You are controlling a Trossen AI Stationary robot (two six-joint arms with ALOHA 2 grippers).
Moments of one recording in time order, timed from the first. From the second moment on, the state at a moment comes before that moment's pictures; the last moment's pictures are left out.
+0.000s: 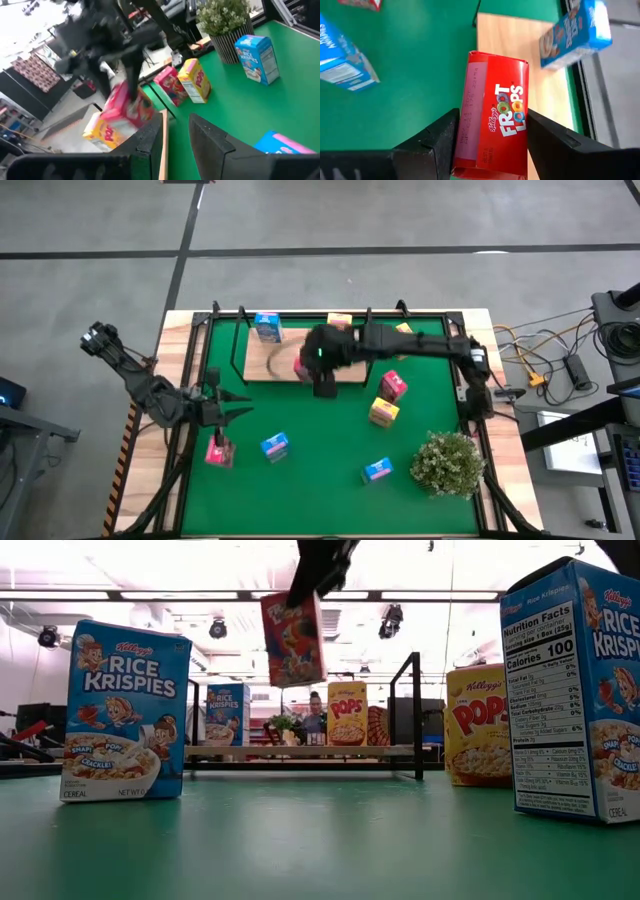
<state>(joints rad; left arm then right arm) -0.70 0.68 0.64 -0.25 -0.86 0.31 -0.10 1.97 2.07 -0.98 0.09 -0.19</state>
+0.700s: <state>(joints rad) -0.70 0.60 0.63 -0.31 -0.95 0.36 -0.46 2.02 2.06 -0.68 -0.23 -0.54</state>
